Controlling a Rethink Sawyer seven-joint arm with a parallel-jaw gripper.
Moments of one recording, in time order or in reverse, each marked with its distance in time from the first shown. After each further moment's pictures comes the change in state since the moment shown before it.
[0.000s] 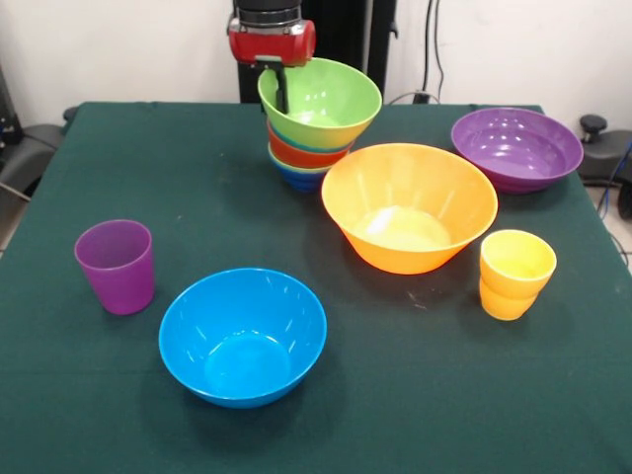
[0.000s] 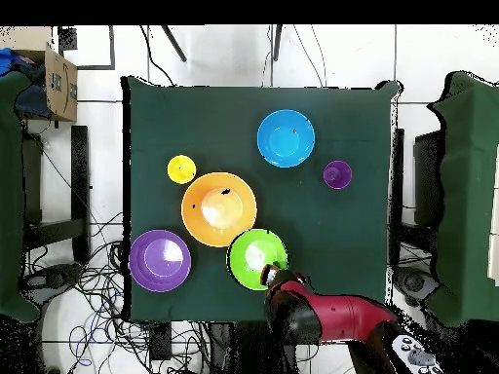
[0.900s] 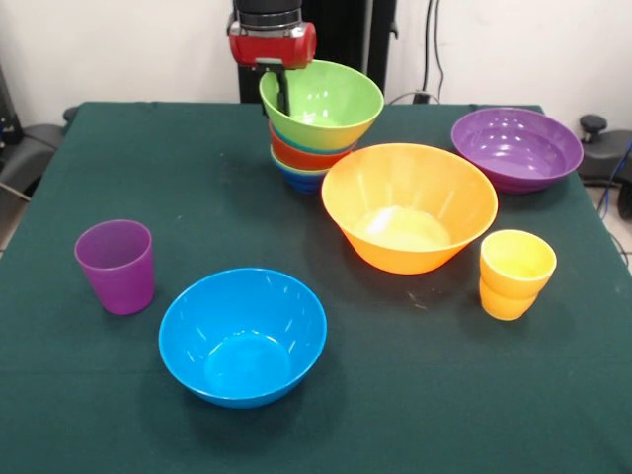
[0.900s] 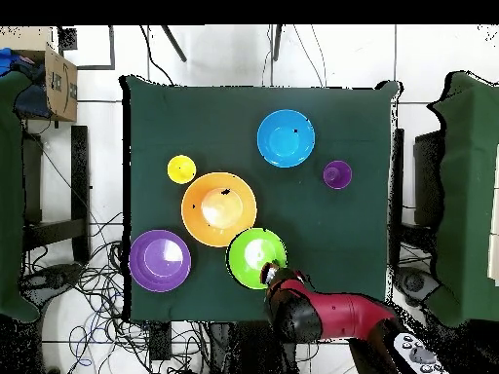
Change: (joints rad) arm -0.012 0.007 0.017 -0.003 0.000 0.000 0.000
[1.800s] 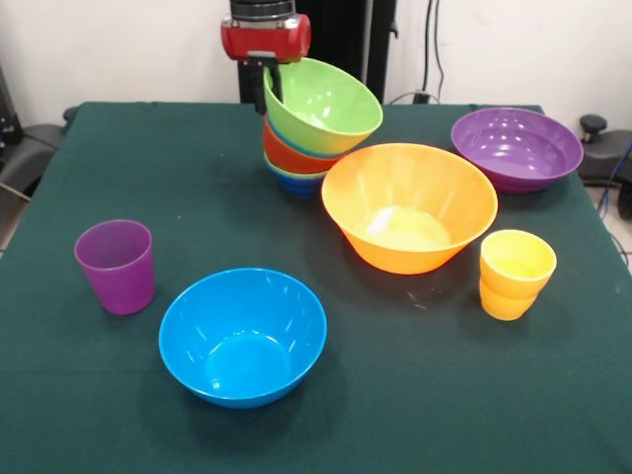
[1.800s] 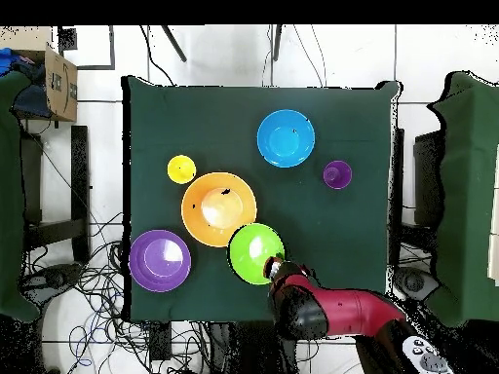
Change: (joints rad) arm -0.042 -0.070 0.065 0.003 0.005 0.050 0.000
